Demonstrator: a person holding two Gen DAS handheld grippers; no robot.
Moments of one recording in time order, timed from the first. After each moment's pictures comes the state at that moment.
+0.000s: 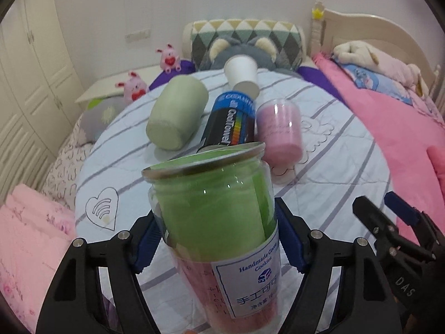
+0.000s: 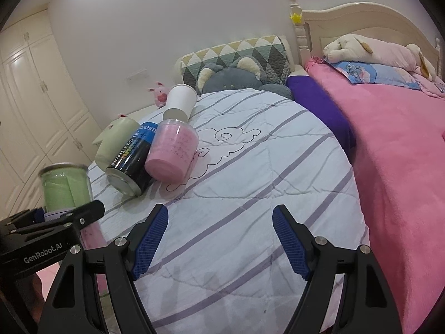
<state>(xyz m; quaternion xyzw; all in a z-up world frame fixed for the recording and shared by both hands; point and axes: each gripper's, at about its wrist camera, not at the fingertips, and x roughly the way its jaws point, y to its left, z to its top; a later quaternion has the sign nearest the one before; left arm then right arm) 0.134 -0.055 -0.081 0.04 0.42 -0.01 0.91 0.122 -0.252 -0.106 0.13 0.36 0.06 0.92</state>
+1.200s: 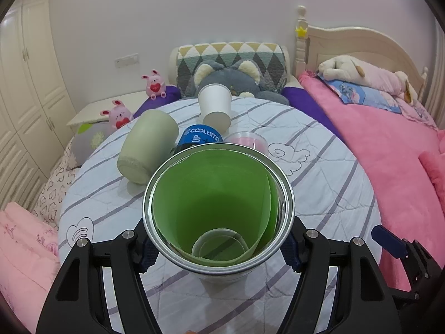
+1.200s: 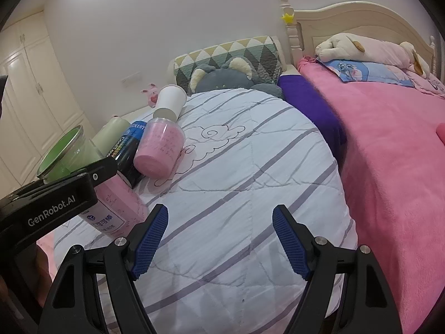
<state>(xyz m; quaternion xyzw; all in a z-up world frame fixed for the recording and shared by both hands) 0.146 -0.098 -0.071 0.04 0.36 -0.03 0.93 0.115 -0.265 -0.112 0.12 0.36 0.05 0.92</state>
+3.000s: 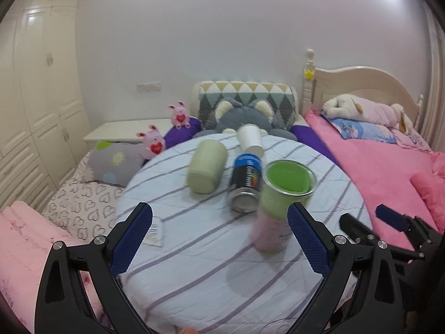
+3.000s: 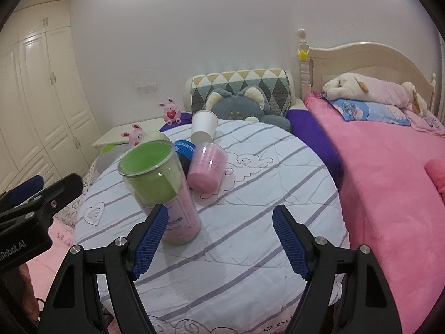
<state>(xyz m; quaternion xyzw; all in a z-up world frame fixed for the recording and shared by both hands) 0.048 -0.001 -0.017 0.01 0.27 -0.01 0.96 0.068 -0.200 -0.052 0.06 0.30 0.04 0.95</state>
